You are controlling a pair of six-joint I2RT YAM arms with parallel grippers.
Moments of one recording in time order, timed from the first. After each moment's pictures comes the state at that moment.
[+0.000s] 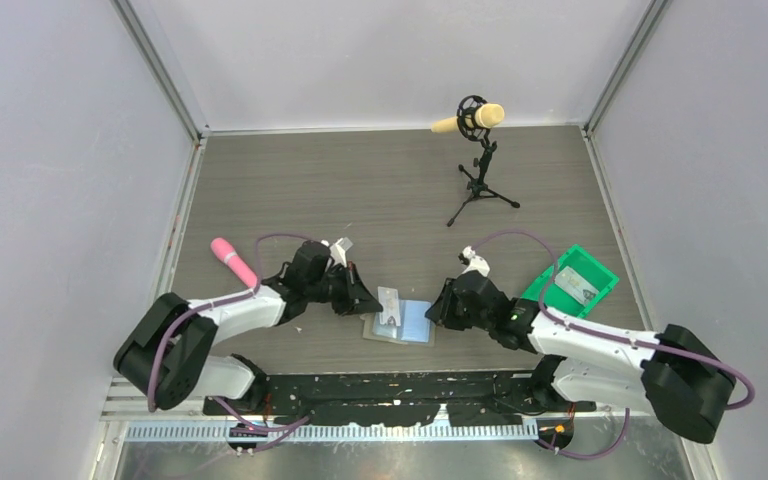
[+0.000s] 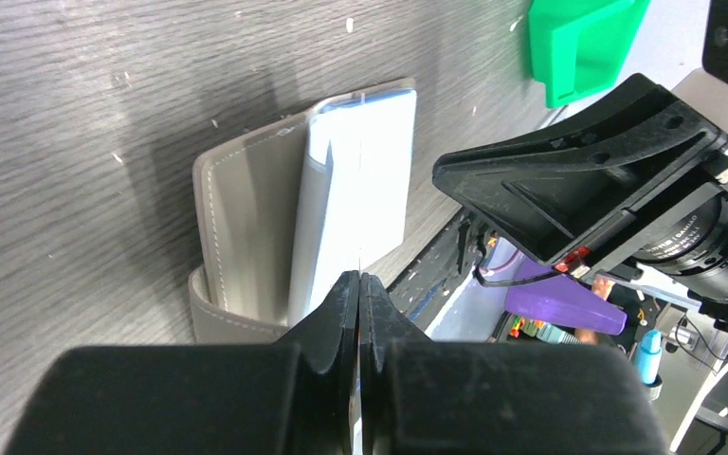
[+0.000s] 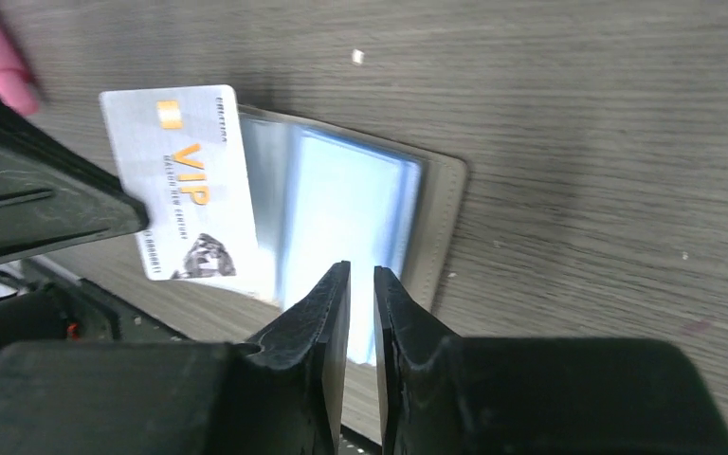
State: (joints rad) left arm -0.59 1.36 0.46 0.19 0.56 -0.94; right arm 0.87 1.09 0.38 -0.06 0.09 0.97
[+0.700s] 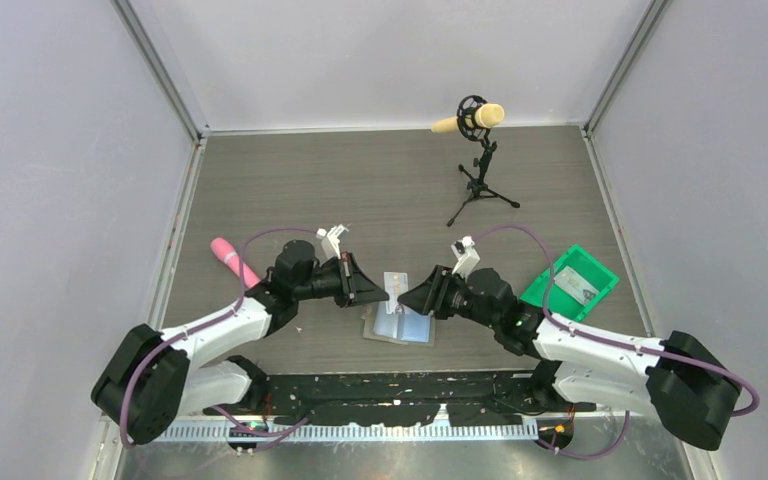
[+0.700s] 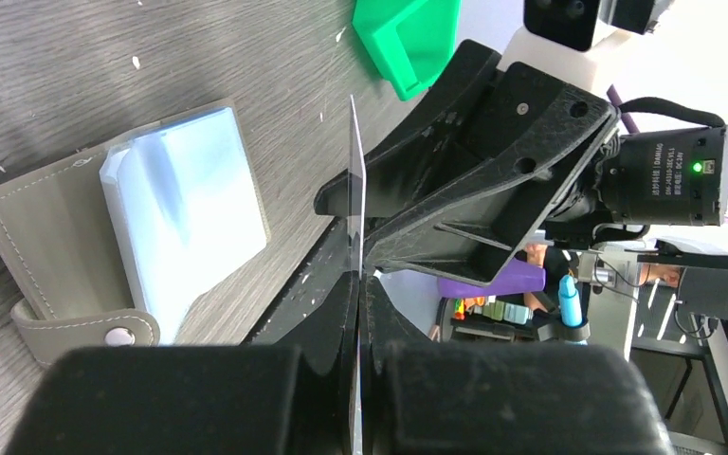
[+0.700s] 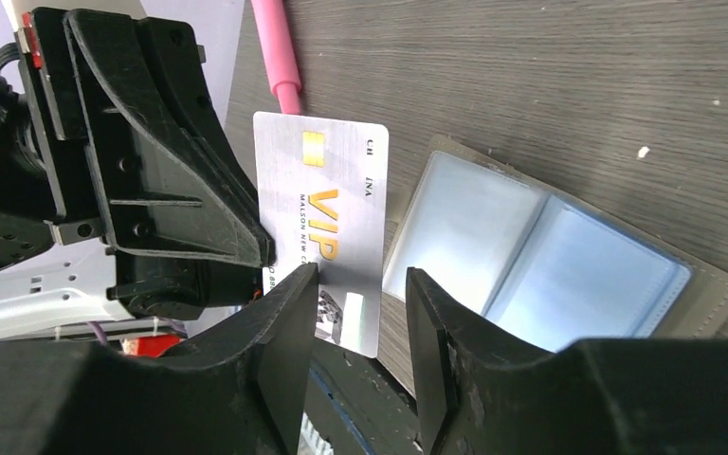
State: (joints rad) left arm -0.60 1.15 0.42 0.35 0.65 -1.05; right arm 0.87 1.00 0.33 0.33 -0.07 0.98
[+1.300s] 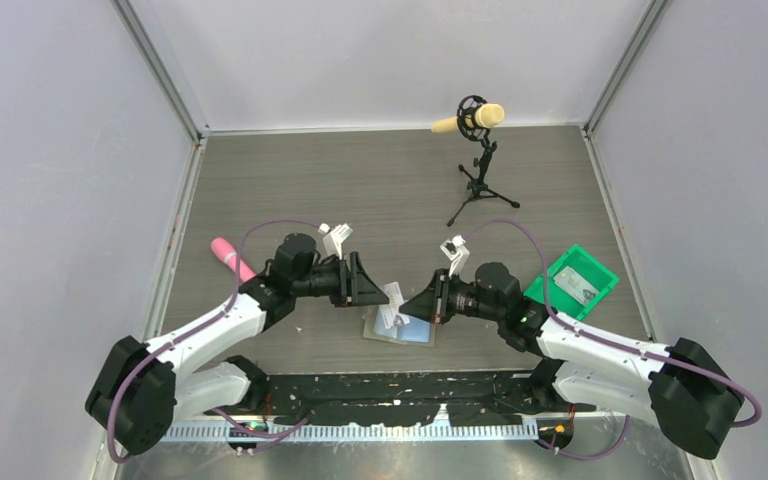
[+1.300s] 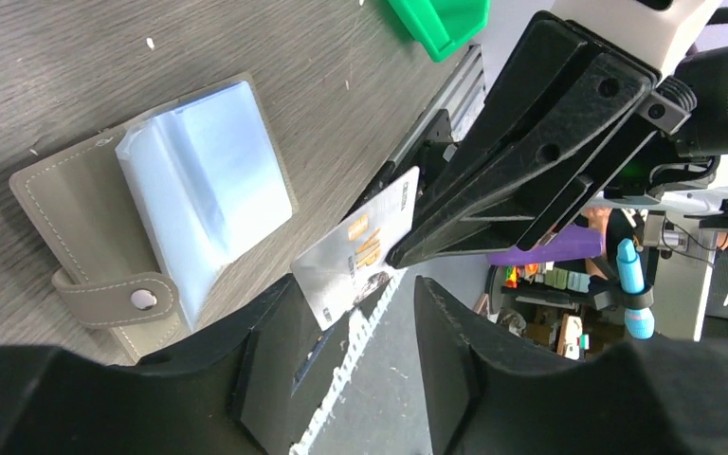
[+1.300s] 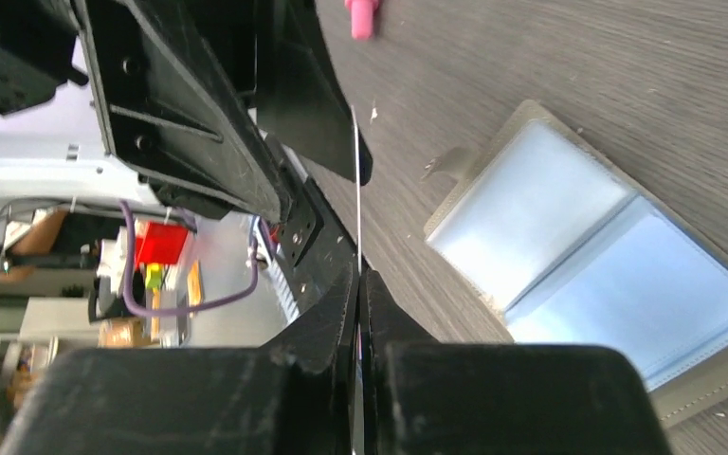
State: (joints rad) left arm -0.60 1.09 0.49 0.13 0.67 -0.88; right arm 0.81 0.98 0.32 0.39 -0.36 0.85
